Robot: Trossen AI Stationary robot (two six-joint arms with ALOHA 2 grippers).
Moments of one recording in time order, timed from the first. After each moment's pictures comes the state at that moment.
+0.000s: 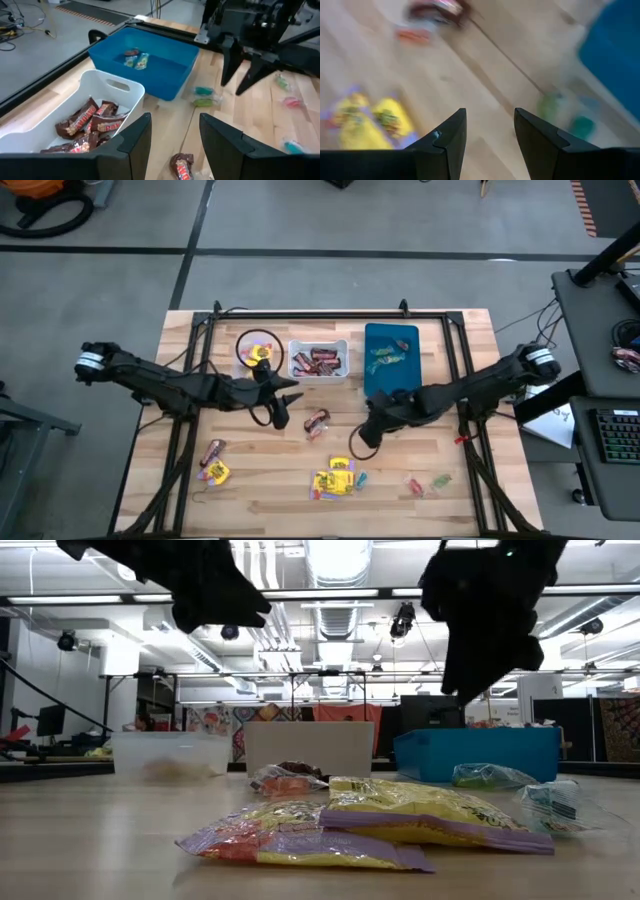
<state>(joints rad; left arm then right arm) -0.19 1.18 0.71 0.05 -0.49 -0.32 0.26 1.50 0.98 -0.61 0.23 0.98</state>
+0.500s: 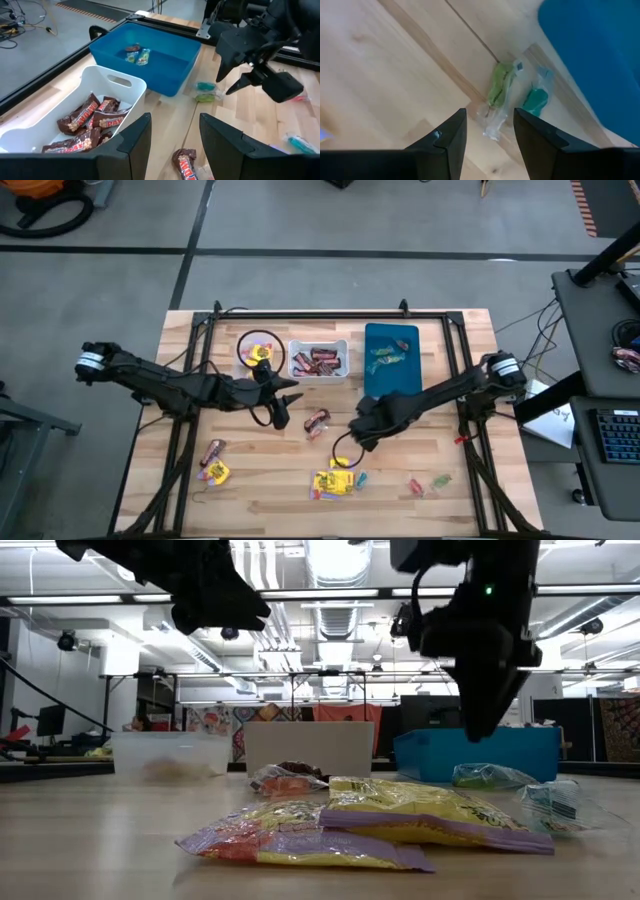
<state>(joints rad) -0.19 1.19 0.71 0.03 -0.49 -0.32 0.26 1.78 1.23 -0.99 0.23 0.98</state>
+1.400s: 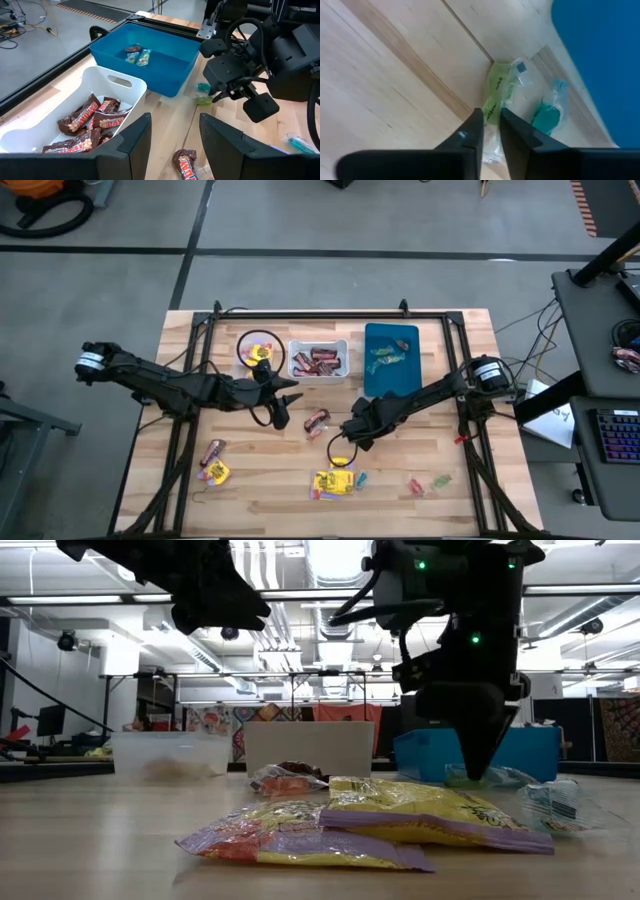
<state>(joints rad) -0.19 1.19 0.71 0.04 -0.49 -0.32 0.23 1.91 1.22 -0.95 0.24 0.94</state>
